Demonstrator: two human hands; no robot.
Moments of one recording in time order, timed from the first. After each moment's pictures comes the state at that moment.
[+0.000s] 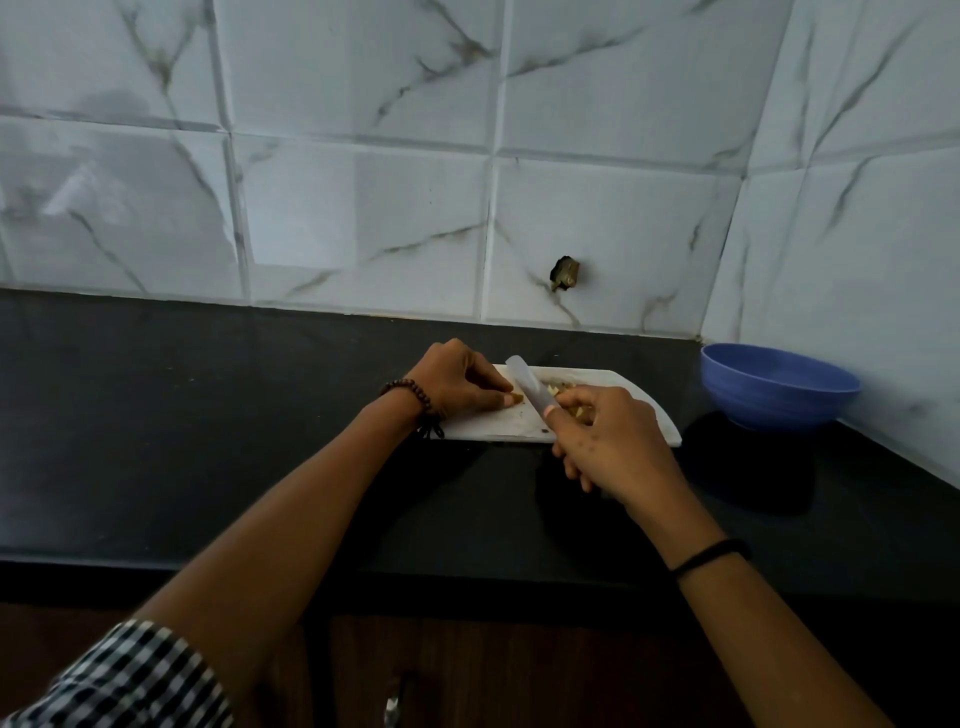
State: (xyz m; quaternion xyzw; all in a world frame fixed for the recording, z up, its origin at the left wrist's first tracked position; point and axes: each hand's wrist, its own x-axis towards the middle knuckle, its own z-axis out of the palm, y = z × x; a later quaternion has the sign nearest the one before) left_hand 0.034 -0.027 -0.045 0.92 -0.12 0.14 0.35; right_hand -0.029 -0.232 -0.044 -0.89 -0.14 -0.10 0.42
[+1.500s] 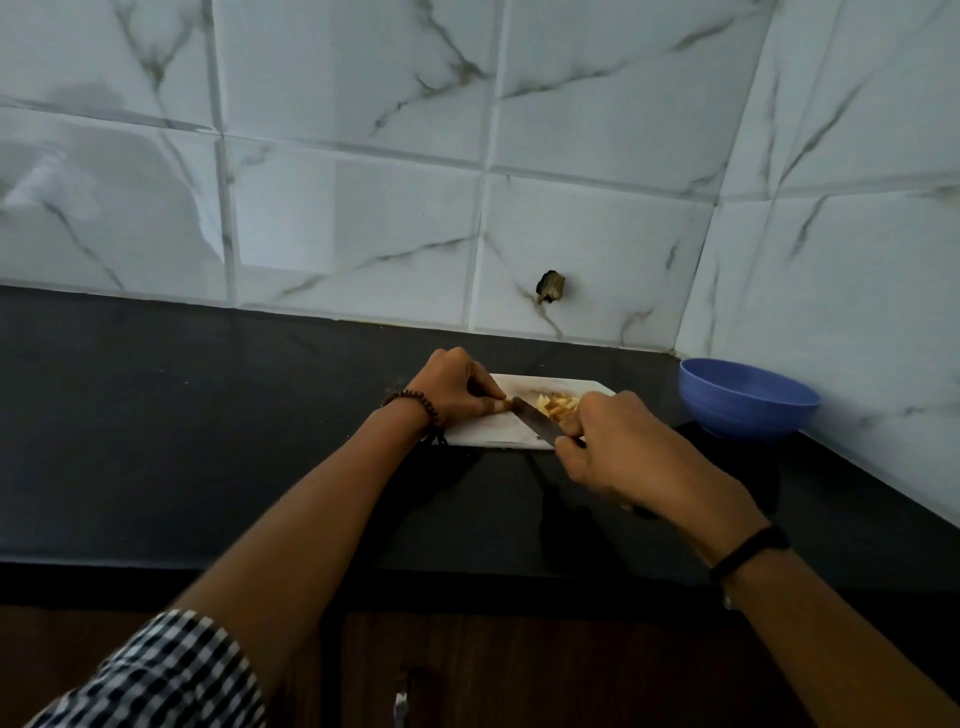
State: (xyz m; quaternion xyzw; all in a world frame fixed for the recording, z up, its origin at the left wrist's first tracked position) left_hand 0.028 -0.030 -0.044 0.92 -0.14 0.18 0.32; right_hand -0.066 -0.230 -0.004 -0.98 -0.15 -0.07 0.09
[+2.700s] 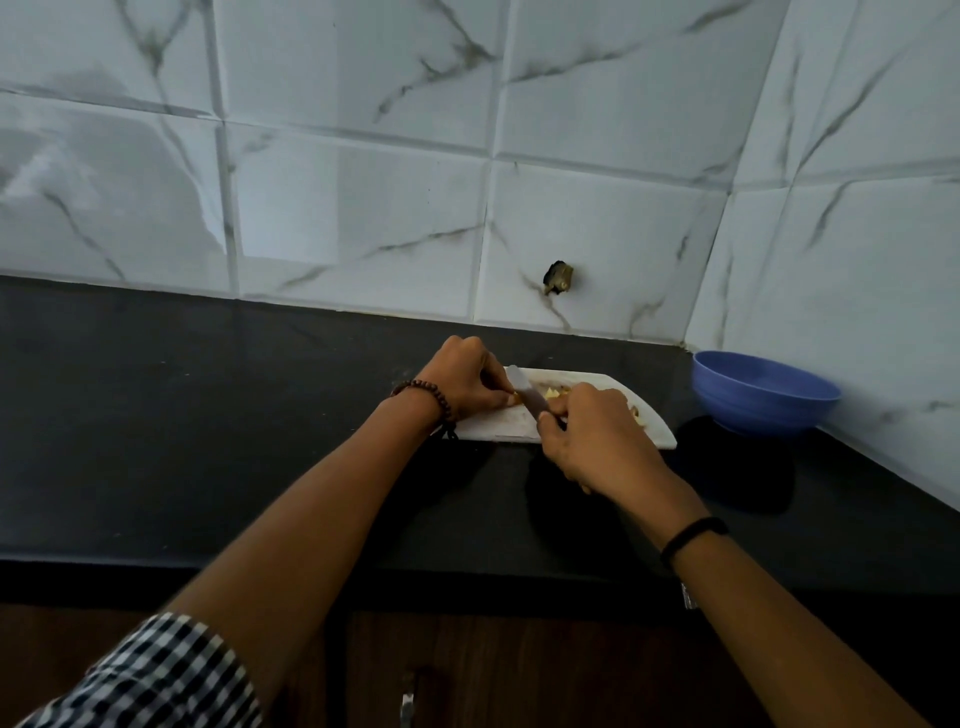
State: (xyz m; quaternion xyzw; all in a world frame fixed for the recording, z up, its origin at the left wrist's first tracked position) left_hand 0.032 -0.033 -0.042 0.92 -0.16 0.21 0.29; right_hand -0.035 -0.209 -0.034 -0.96 -0.15 -0.13 0.21
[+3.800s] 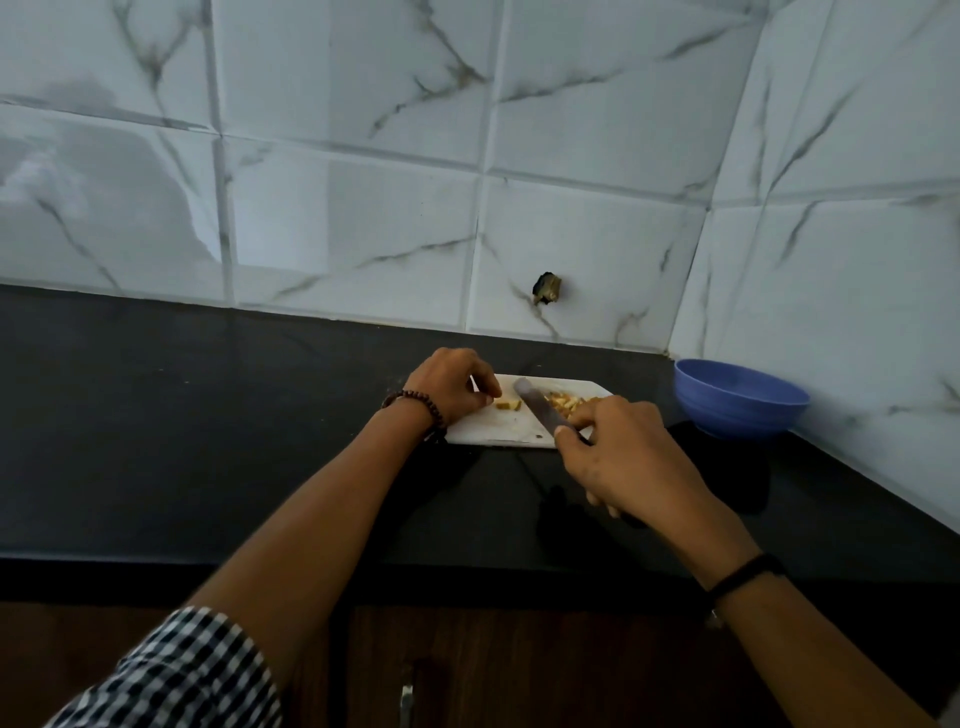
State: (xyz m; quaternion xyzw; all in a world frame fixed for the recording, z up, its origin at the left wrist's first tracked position) left_hand 0.035 -0.025 -0.046 0.94 -0.15 0.22 0.23; right_hand -0.076 -0.232 -0.016 -0.96 -0.12 -0.09 0.24
